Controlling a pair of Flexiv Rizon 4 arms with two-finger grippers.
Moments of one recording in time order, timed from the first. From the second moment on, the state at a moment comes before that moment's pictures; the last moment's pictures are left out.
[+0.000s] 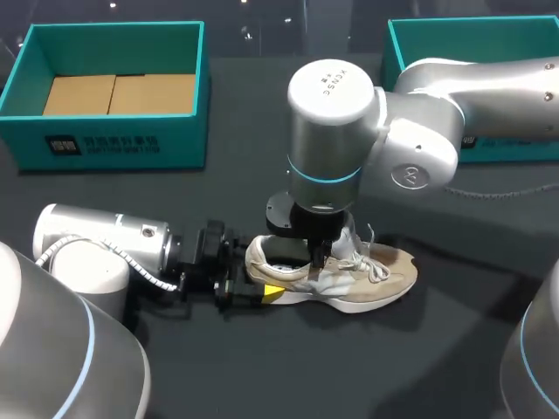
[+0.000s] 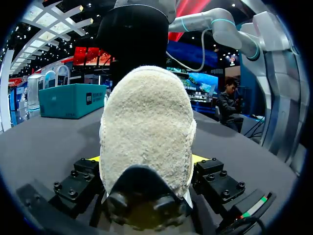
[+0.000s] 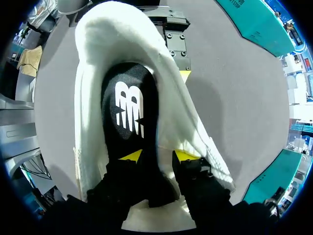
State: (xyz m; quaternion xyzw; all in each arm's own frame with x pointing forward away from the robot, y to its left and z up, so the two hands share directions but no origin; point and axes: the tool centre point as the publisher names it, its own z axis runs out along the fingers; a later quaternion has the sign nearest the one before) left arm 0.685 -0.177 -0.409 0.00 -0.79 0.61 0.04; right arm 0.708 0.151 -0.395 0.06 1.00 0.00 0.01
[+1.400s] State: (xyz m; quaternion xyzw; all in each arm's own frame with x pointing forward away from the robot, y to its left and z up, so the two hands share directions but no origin) left arm 0.684 -0.176 -0.409 0.00 -0.79 0.61 0.04; right arm 0.683 0.144 -0.396 0.05 0.99 0.07 -0.11
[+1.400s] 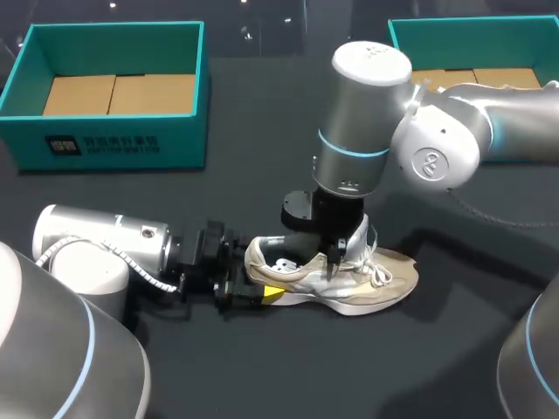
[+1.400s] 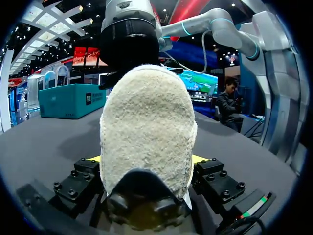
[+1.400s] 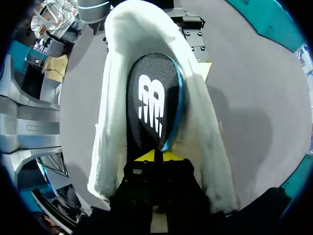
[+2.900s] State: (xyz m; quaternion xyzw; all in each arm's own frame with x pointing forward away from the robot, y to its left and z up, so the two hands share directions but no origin) left arm 0.684 -0.176 -0.409 0.00 -0.79 0.61 0.04; right arm 0.683 0.140 -0.339 -0.08 0.97 0.22 -0.06
